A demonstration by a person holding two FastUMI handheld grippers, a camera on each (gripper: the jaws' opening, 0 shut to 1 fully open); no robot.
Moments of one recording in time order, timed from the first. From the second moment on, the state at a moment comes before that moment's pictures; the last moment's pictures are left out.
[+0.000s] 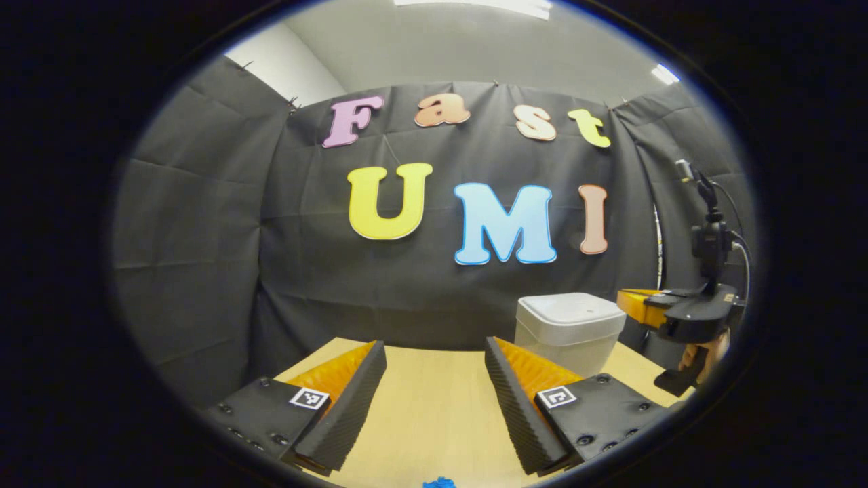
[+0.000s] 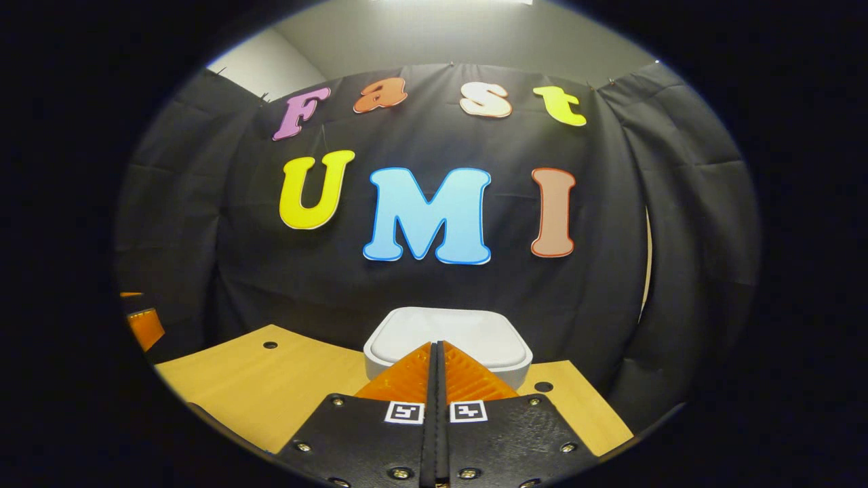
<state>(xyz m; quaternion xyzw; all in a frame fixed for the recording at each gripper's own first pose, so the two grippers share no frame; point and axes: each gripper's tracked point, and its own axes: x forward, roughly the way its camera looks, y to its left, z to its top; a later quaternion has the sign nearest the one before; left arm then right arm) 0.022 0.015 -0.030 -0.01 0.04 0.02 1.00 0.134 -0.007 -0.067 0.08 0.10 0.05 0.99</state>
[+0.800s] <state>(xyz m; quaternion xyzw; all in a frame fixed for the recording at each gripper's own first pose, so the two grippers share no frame) 0.017 0.013 -0.028 0.01 0.03 0.03 1.00 0.189 -0.014 -0.112 0.06 0.15 0.05 0.99</state>
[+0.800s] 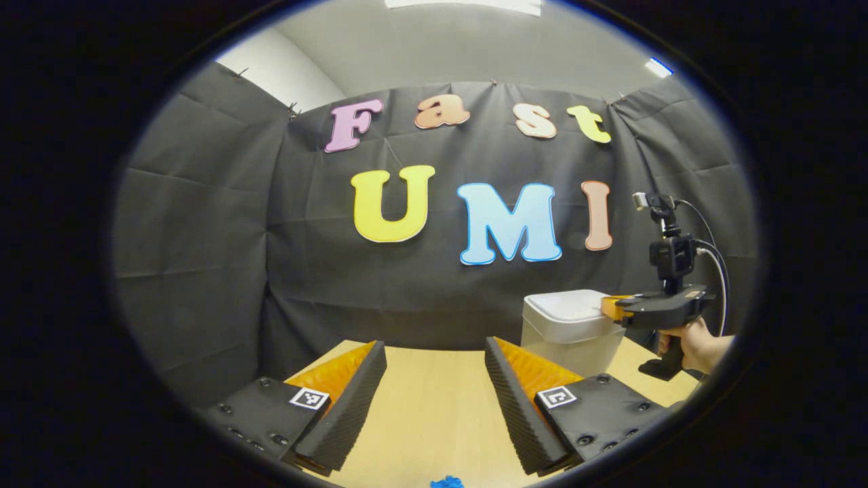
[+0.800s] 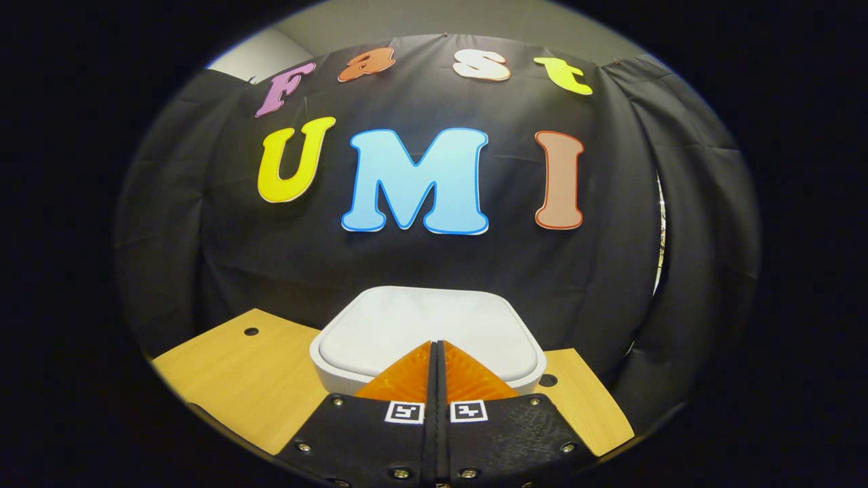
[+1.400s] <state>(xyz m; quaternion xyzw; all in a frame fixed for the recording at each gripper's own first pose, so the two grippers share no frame) 0.015 0.011 -0.027 -0.01 0.03 0.03 1.00 0.194 -0.017 -0.101 0.10 0.15 0.05 0.98</state>
